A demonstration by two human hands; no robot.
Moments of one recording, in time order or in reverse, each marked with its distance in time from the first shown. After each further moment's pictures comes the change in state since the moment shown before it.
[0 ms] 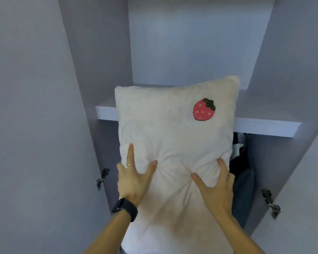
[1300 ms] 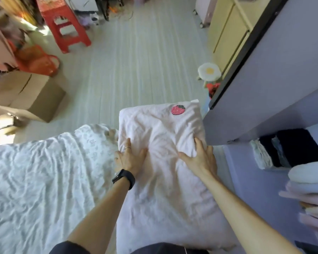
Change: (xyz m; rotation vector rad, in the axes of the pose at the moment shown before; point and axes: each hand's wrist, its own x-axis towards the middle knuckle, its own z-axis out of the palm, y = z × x) left_hand -0.525 -0.290 -0.206 0.262 0.595 -1.339; right_hand -0.434 0.060 0.107 -0.575 -1.569 -0.549
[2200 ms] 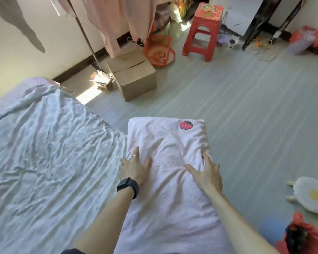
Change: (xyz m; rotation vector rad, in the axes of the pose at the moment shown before) left_hand 0.252 0.010 -0.165 -0.178 0.245 -0.626; right_hand 0.288 -0.376 0.108 -0.292 -0.390 -0.509
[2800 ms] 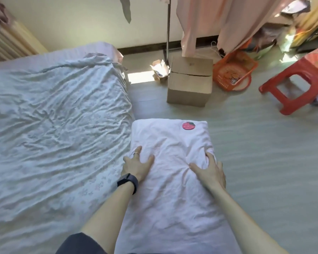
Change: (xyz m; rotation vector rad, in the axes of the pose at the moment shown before) left_hand 0.121 0.187 -0.023 -0.475 0.077 -0.559; right_hand 0.313 -0.183 -0.104 -0.319 -0.410 -0.407
